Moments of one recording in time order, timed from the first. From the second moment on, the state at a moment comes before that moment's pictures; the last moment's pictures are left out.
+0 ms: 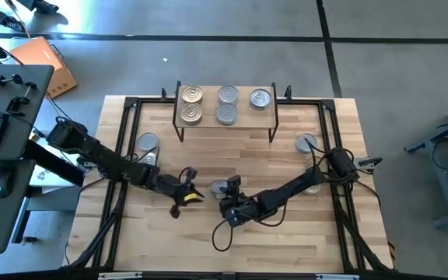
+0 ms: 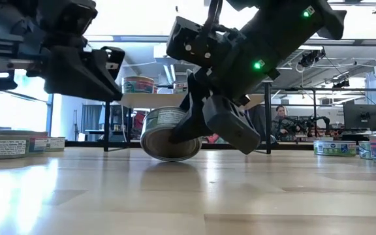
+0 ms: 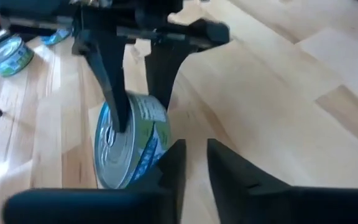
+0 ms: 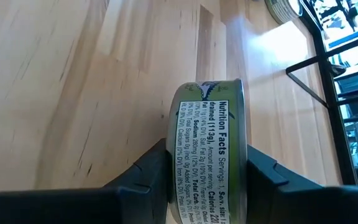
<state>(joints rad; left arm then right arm) -0.36 1.42 0.47 0.38 -0.14 0.29 0.41 2.10 1.28 -0.14 0.70 -0.17</state>
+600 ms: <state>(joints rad) -0.35 1.60 0.47 0.64 -0.18 0.50 0.45 1.89 0.95 0.32 0.55 -0.12</state>
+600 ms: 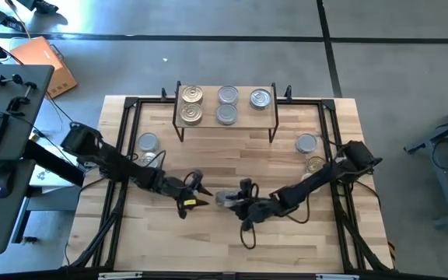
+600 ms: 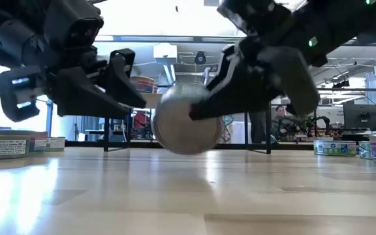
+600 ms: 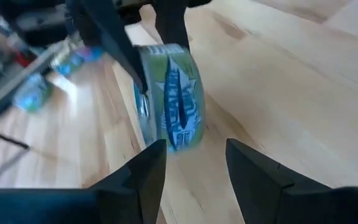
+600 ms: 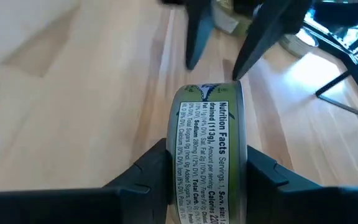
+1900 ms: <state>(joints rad) -0.34 1.77 0.49 0.93 -0.29 0.40 0.42 1.89 0.90 0.42 0.60 -0.03</state>
